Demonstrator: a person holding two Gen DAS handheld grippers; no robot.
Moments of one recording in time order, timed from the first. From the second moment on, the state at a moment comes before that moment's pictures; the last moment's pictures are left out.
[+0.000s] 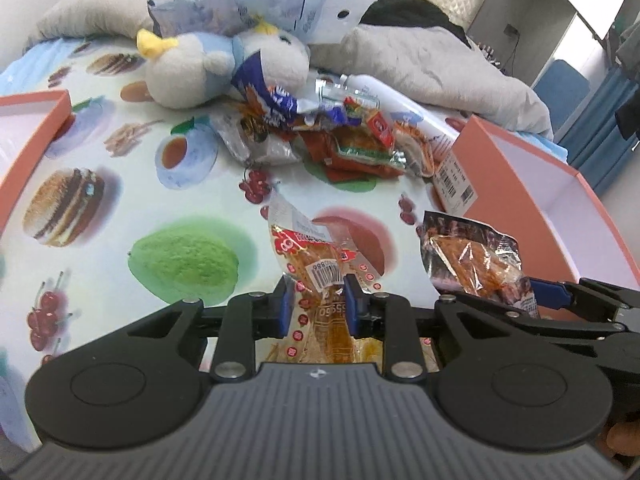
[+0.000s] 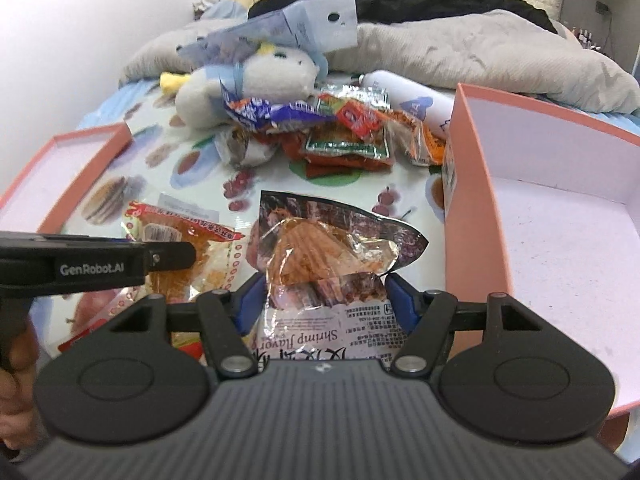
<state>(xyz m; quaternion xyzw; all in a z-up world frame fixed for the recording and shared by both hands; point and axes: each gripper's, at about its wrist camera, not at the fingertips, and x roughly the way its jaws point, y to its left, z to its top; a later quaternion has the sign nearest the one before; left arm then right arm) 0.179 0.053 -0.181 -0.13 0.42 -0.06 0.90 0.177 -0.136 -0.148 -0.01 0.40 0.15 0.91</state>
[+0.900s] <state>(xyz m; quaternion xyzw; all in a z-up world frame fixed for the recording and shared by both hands) 0.191 0.025 -0.070 -0.13 0.34 -0.09 0.93 0.171 -0.188 -0.050 0.03 0.29 0.13 0.95</state>
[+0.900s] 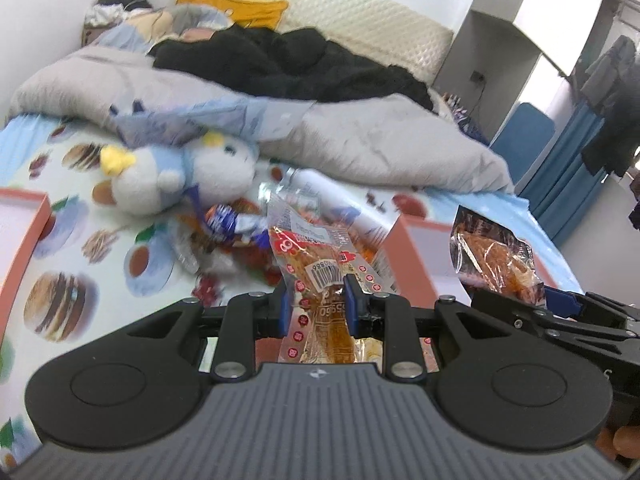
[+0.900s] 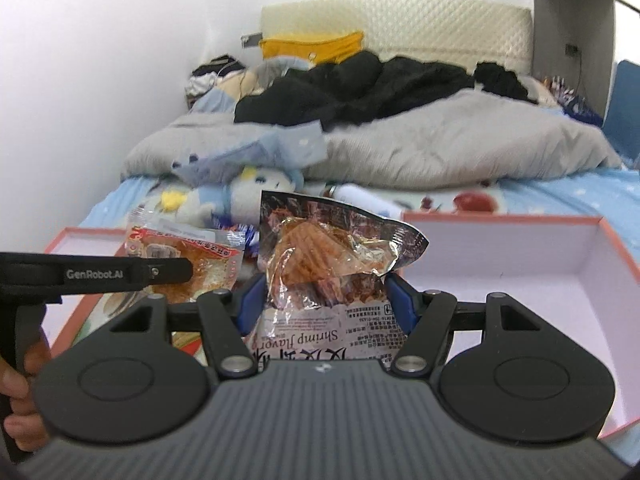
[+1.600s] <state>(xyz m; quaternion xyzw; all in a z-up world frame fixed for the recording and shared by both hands) 0.232 -0.099 -0.051 -0.09 0.35 -0.18 0.91 0.173 -0.289 -0.055 0.05 0.27 0.06 0.96</state>
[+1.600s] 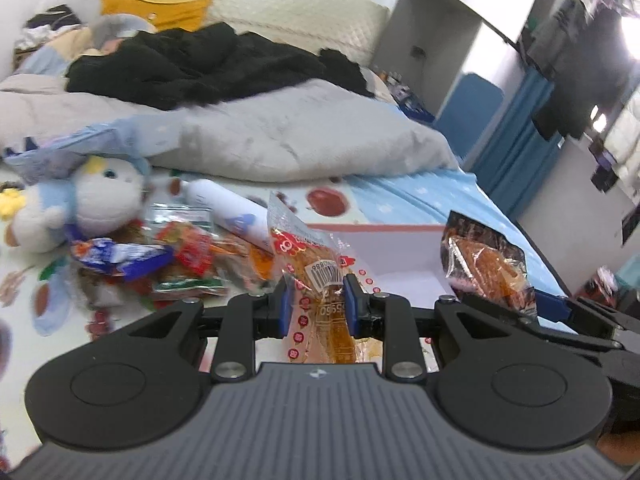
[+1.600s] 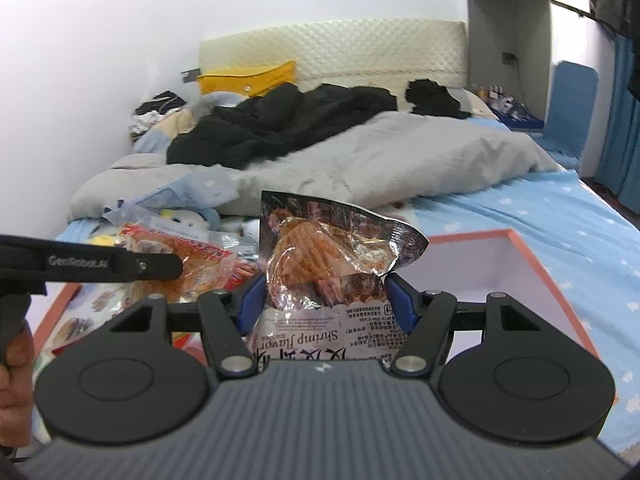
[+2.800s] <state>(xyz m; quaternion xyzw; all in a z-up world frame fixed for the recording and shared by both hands) 0.276 -0.191 -0.105 -0.01 0.41 -0.21 0.89 0.201 -0.346 -0.122 0.06 0.33 0.00 0.94</state>
